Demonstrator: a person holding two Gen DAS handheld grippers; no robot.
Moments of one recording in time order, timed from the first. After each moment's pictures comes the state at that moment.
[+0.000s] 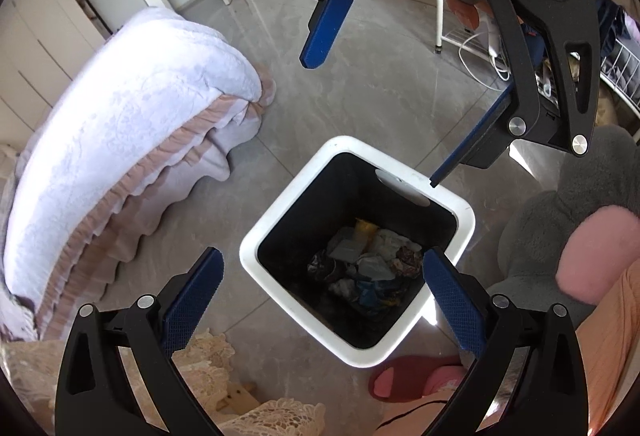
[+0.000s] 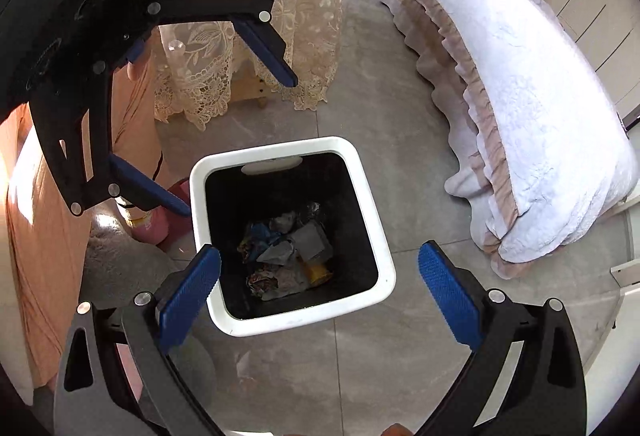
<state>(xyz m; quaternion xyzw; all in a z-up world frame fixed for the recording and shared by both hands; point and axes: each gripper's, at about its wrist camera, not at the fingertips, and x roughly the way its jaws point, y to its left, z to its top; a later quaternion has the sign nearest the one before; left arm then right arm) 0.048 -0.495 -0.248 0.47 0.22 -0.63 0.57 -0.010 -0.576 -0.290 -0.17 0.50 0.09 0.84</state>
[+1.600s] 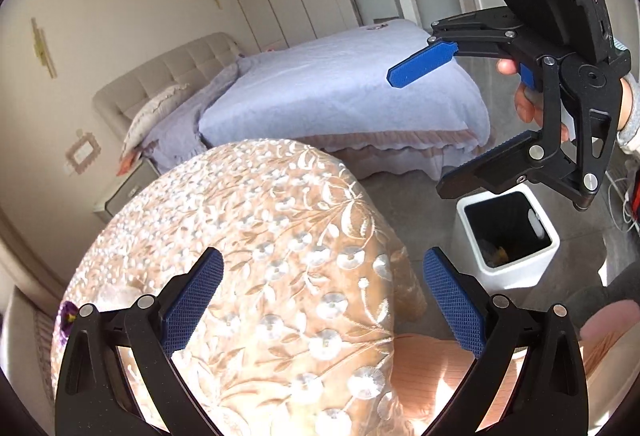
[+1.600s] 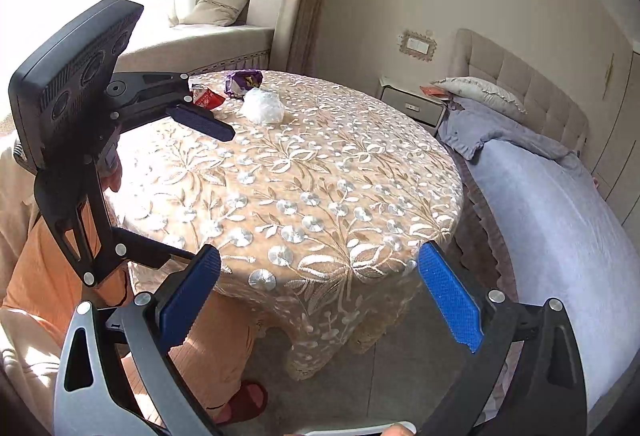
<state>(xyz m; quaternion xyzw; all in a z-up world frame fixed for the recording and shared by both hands) 0.114 -0.207 -0.078 0.29 0.22 -0.35 0.86 0.080 -0.358 -0.103 -0.19 0.24 0.25 0.92</state>
